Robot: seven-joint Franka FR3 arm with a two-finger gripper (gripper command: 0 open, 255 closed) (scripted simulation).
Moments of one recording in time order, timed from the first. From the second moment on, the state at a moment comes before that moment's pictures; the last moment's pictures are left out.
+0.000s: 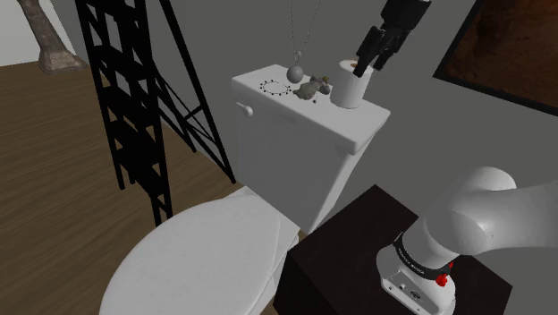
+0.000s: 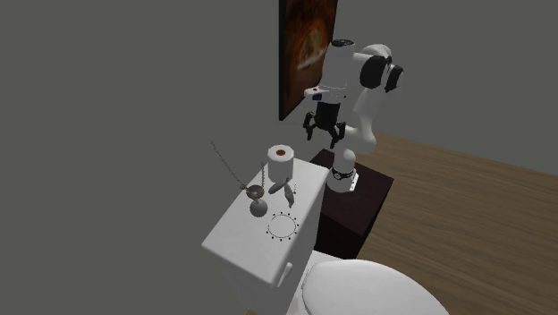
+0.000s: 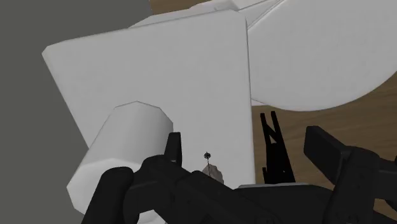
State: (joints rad) arm -0.01 -0.81 0.00 -2.26 0.03 1.65 -0.07
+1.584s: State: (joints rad) arm -0.42 -0.18 0.39 -1.88 -0.07 1.71 1.38
